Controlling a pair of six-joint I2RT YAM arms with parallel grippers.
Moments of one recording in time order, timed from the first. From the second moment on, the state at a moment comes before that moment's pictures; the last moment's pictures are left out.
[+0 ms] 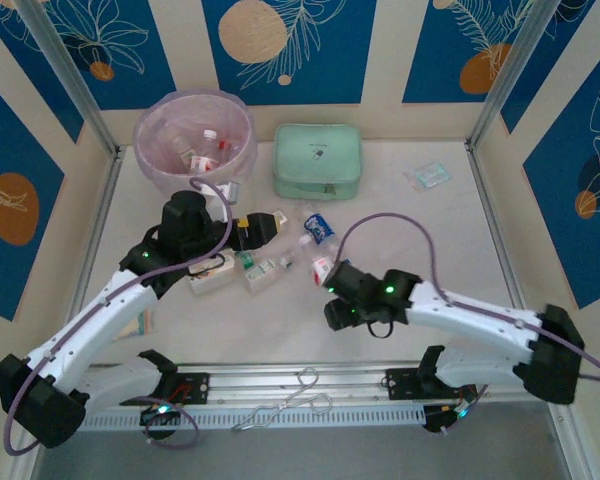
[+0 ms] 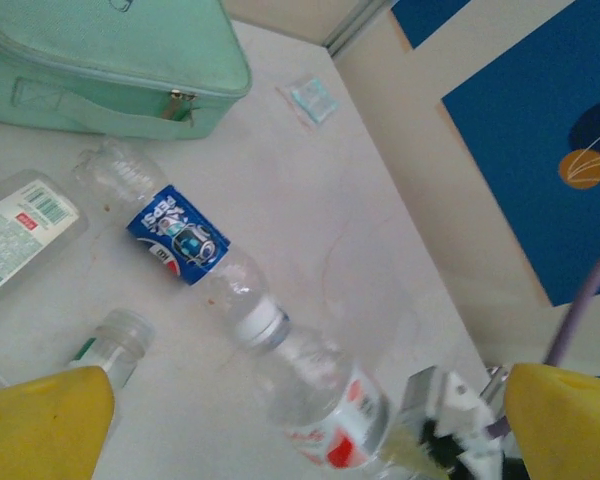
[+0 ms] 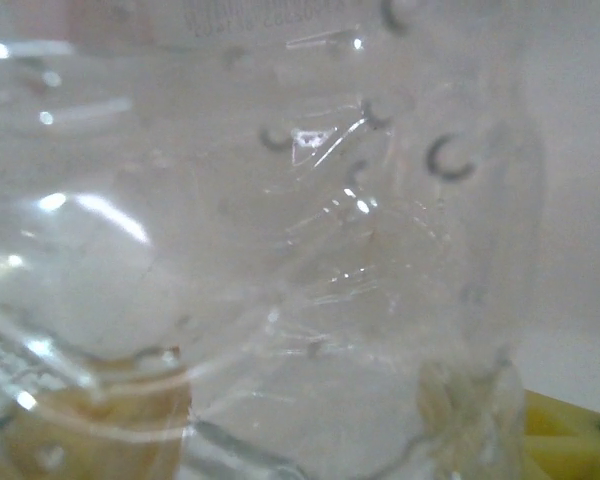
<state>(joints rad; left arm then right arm) -0.56 1.05 0.96 -0.32 0.34 -0.63 1.00 1.10 0.82 -0.91 0.12 0.64</state>
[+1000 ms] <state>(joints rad) -0.95 1.34 0.93 0.14 0.11 -0.84 0.76 0.84 0.63 -0.27 -0.24 0.56</state>
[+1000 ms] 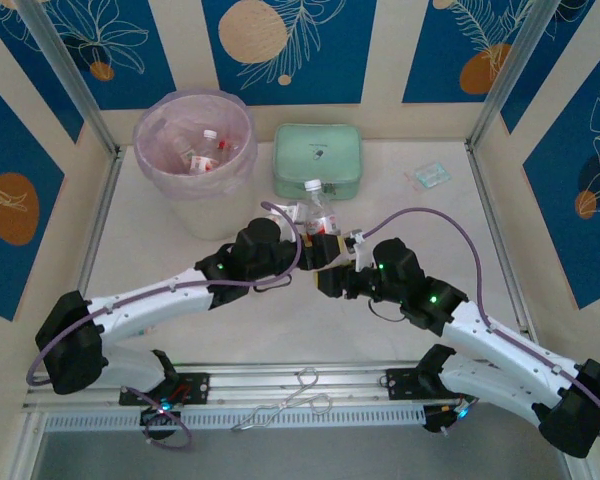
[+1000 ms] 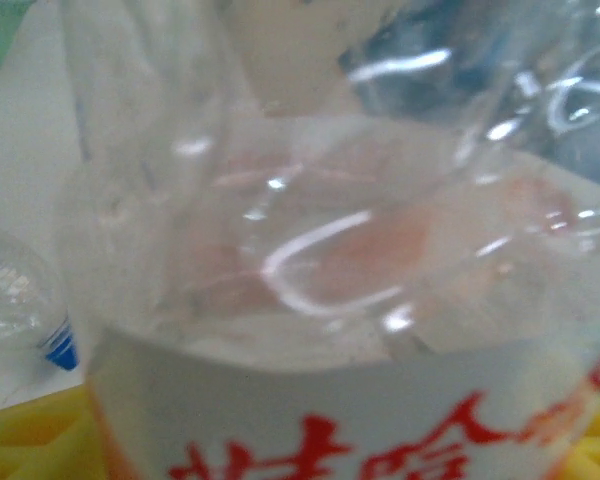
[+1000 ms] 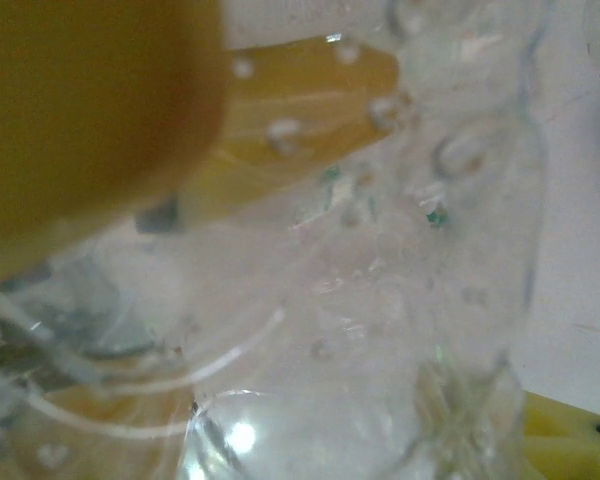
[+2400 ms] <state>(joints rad) -0.66 1.40 1.54 -0.48 0.14 -0.51 0.38 0.93 0.93 -0.51 -0.20 0.47</state>
